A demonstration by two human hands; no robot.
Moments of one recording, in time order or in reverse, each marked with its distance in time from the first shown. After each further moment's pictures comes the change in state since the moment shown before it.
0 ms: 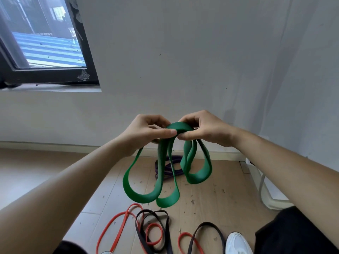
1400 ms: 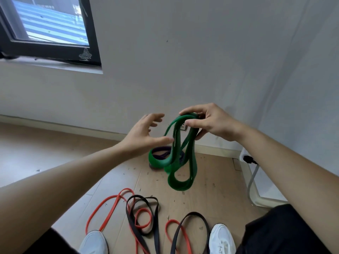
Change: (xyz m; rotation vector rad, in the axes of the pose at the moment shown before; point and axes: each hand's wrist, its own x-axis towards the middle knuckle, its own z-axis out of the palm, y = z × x) left_hand -0.017 -0.056 0.020 0.304 0.139 0.090; right_hand -0.008 0.007 -0.009 0.001 0.036 0.091
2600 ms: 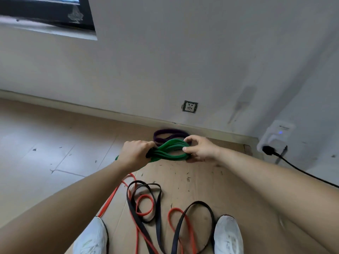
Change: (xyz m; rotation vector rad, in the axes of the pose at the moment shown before) left_hand -0.001 -0.164 0.071 0.802 -0.148 0.014; right_hand 0.046 0.185 0.103 0.354 -0.012 0.594
